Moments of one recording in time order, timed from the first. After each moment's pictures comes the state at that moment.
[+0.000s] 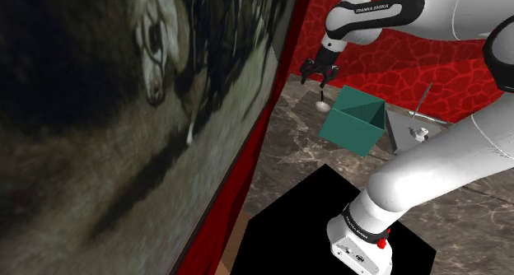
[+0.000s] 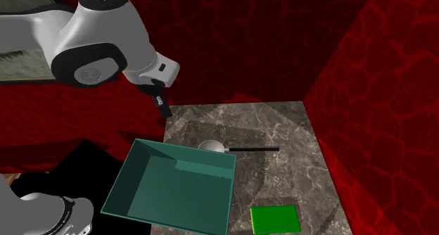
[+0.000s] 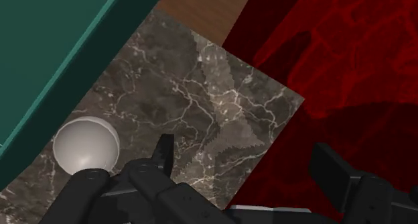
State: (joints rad) arm -0.16 -0.29 -0.25 -2.22 -0.01 2.02 0.17
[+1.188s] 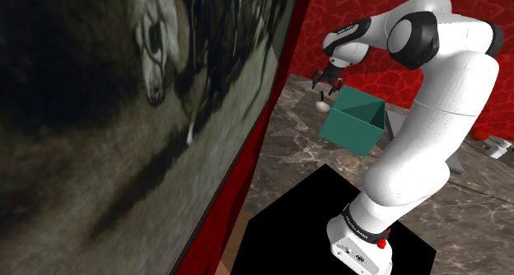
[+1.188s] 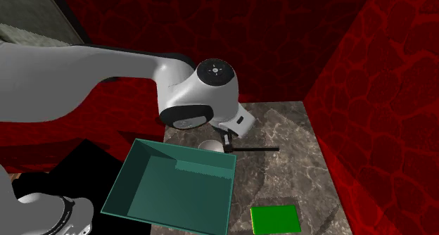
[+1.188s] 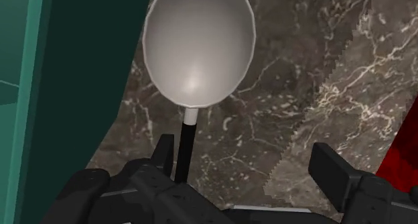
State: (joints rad) arm -0.32 0.23 -0.41 -1.91 0.20 2.23 0.11
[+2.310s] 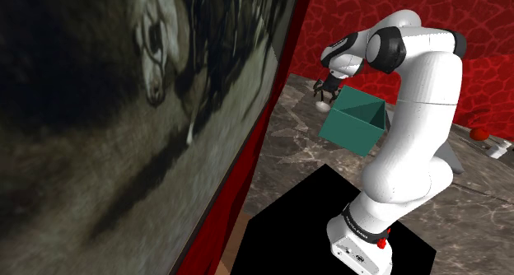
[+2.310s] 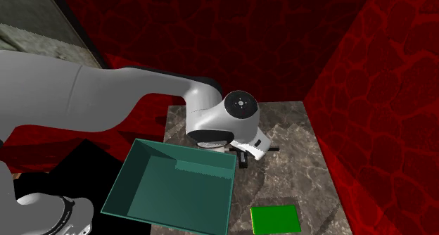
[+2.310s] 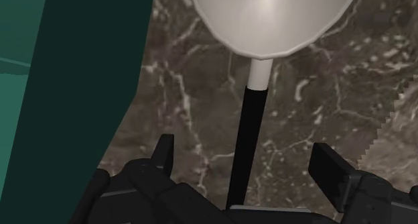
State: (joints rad) arm -0.41 0.44 -0.40 -1.79 0.32 2.31 0.06
